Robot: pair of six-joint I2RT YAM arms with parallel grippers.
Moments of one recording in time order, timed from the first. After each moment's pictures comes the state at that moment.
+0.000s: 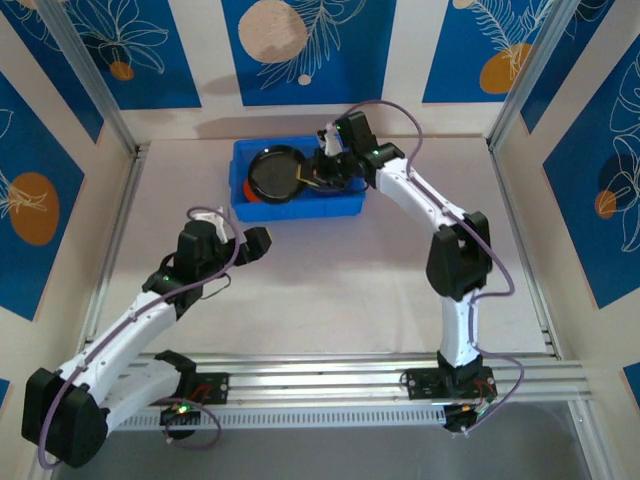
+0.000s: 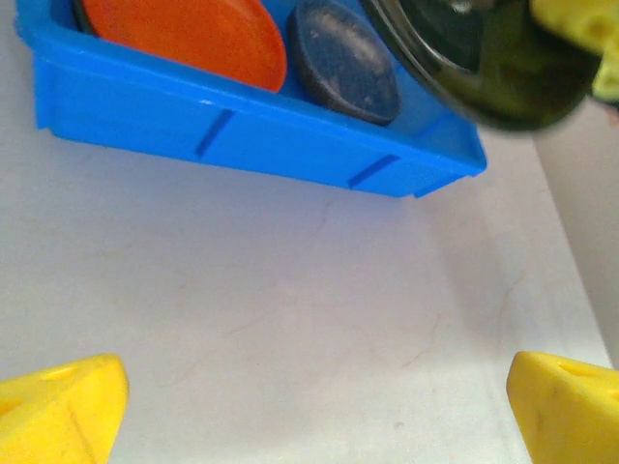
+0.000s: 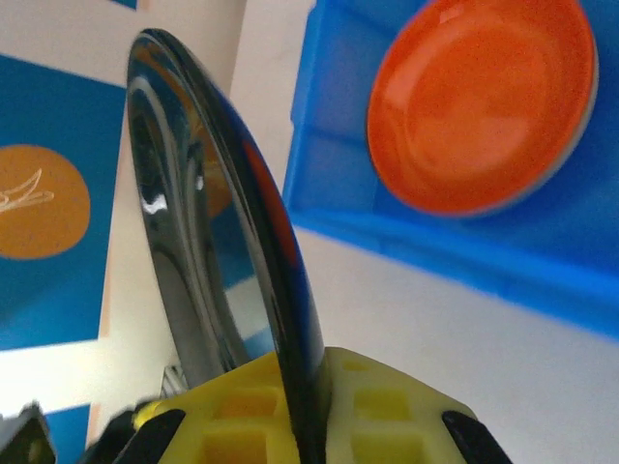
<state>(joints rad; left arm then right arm) -0.43 0.95 0.64 -0.22 0.11 -0.66 0.48 2.06 1.94 -0.61 -0.59 0.66</state>
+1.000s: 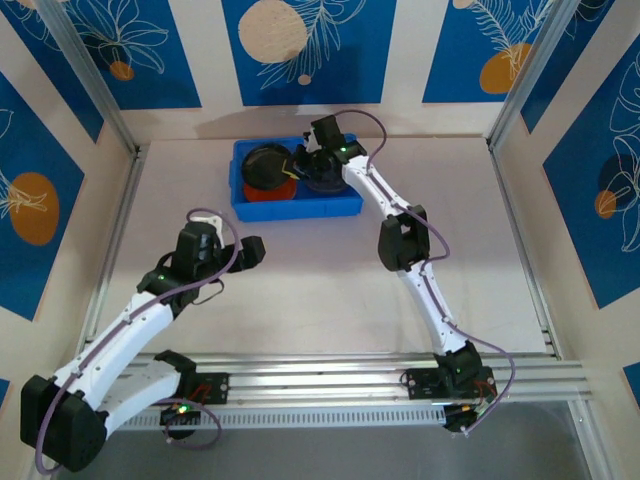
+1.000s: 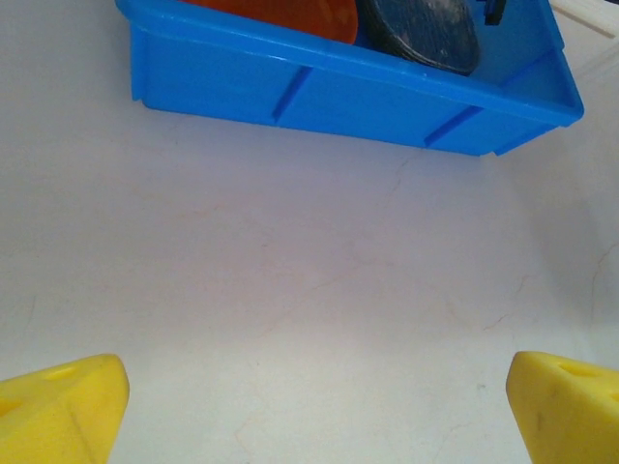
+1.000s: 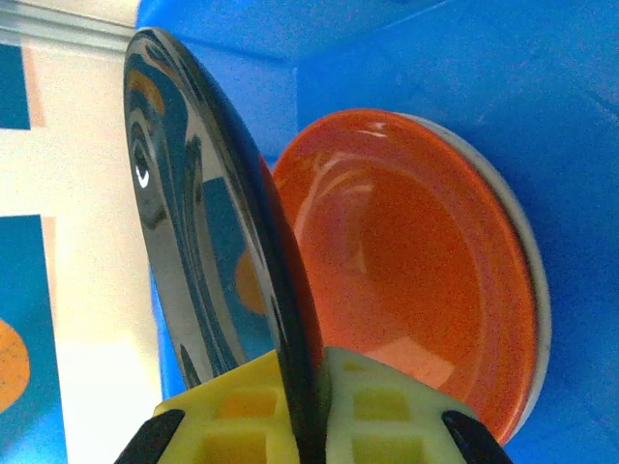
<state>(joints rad) -0.43 0.94 0.68 -0.40 0.04 -0.56 0.47 2.70 2.66 -0.72 -0.55 0.84</state>
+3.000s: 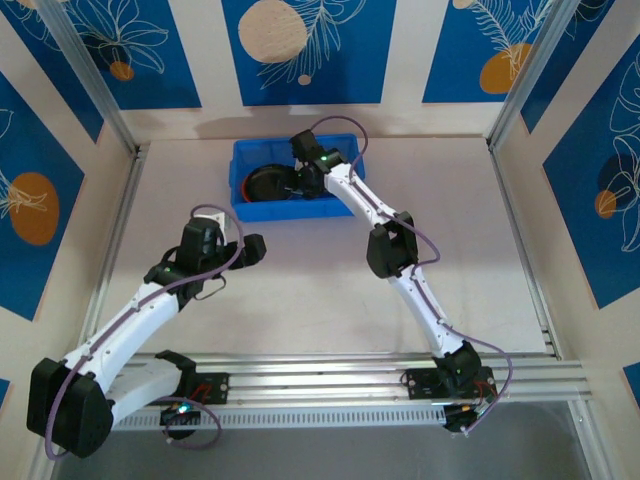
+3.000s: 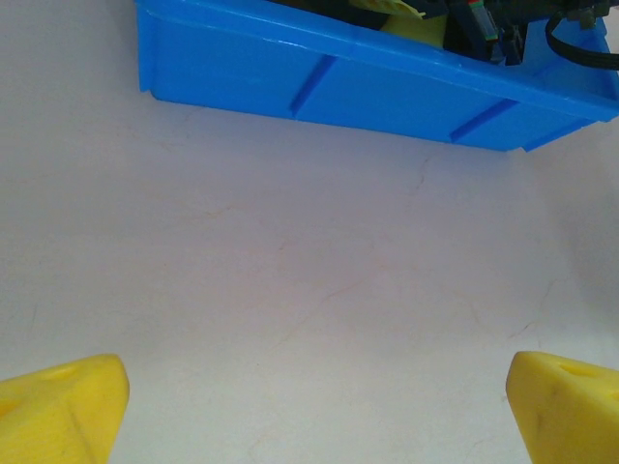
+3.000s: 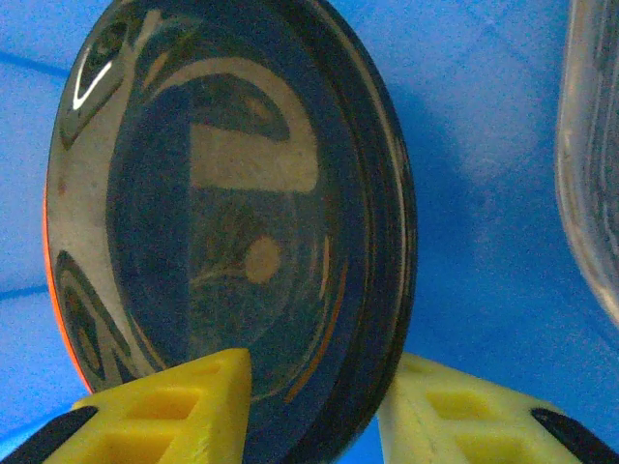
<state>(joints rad) -0.39 1.02 0.68 -0.36 0.06 -0.55 0.57 2.73 2.73 -0.96 -0.21 0.62</state>
